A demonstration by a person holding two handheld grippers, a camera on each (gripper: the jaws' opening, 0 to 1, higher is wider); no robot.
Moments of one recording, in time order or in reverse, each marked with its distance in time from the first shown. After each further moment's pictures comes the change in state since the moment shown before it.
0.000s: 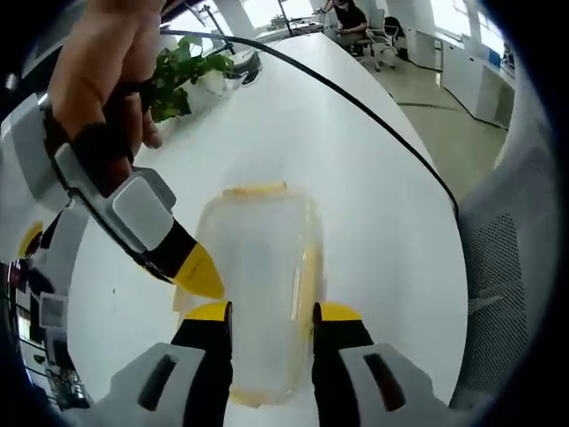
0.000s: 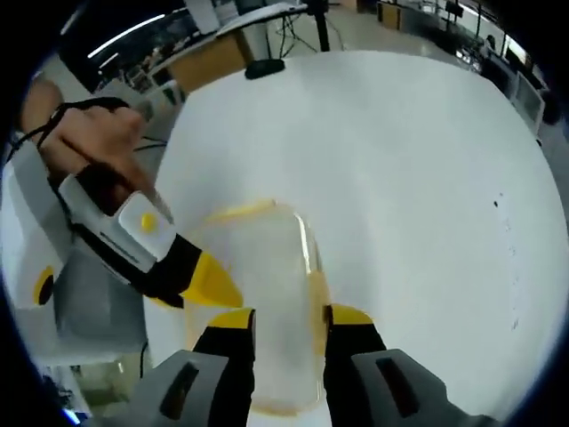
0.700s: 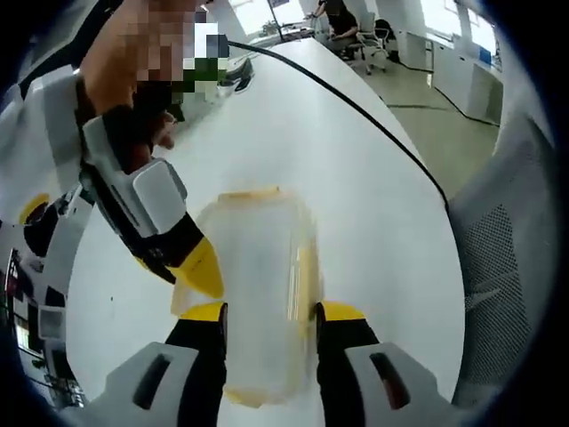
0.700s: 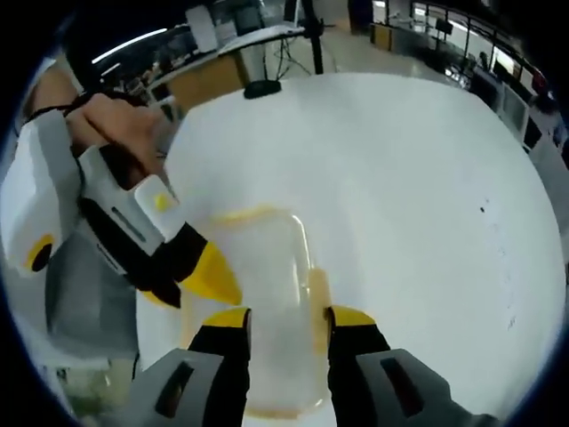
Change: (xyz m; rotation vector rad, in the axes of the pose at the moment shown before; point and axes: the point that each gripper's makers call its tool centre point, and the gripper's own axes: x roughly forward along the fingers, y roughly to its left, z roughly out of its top) left arm -0.003 -0.003 0.002 0.033 -0.025 -0.022; right arm -0.004 0.002 0.000 -0.034 -0.085 -0.051
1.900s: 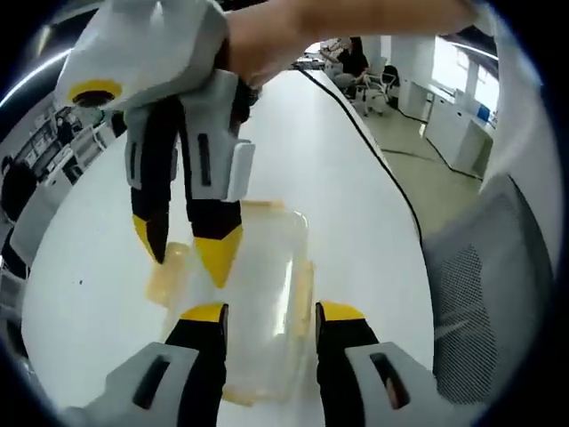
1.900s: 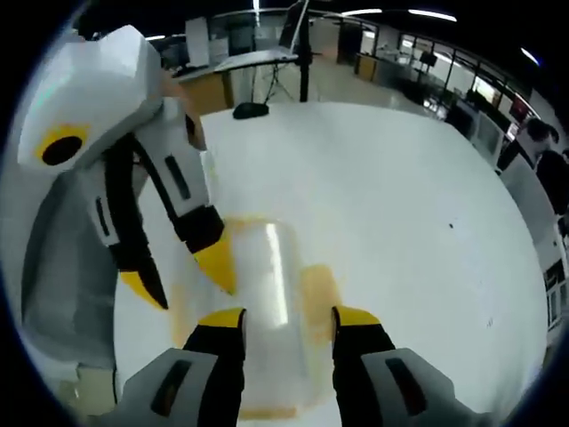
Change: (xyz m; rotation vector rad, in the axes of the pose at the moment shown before) left arm -0.009 0.002 0.003 -0.156 -0.115 -0.157; right arm -0.013 -0.006 0.002 -0.032 -0.162 -0.160
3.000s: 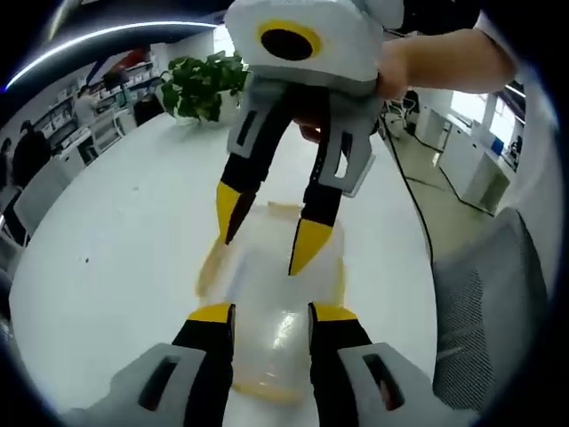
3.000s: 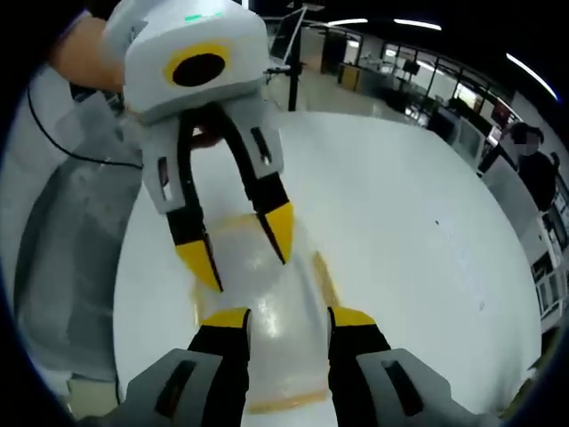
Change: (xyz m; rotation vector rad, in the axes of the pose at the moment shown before) left arm -0.005 0.031 -0.001 -0.159 -0.085 0.011; right arm -0.014 0.019 -0.006 0.023 -0.061 -0.109
